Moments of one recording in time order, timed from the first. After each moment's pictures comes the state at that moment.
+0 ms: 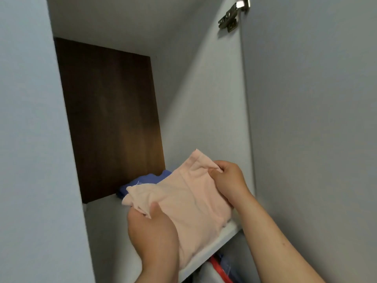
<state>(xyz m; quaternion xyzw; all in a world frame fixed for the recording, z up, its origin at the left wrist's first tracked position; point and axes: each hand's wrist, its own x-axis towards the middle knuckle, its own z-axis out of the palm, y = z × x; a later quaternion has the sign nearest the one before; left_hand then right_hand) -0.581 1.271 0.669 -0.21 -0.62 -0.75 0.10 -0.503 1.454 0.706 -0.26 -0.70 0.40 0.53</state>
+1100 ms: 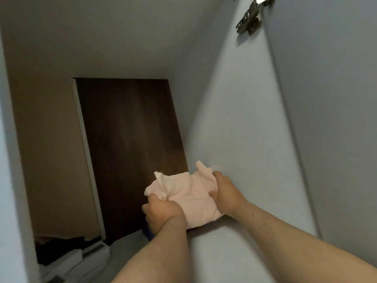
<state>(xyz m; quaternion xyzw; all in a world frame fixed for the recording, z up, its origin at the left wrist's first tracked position) -0.719 1.385 0.740 -0.09 -0.78 -0.60 0.17 -0.632 1.535 0.728 -0.23 -0.85 0.25 0.40</state>
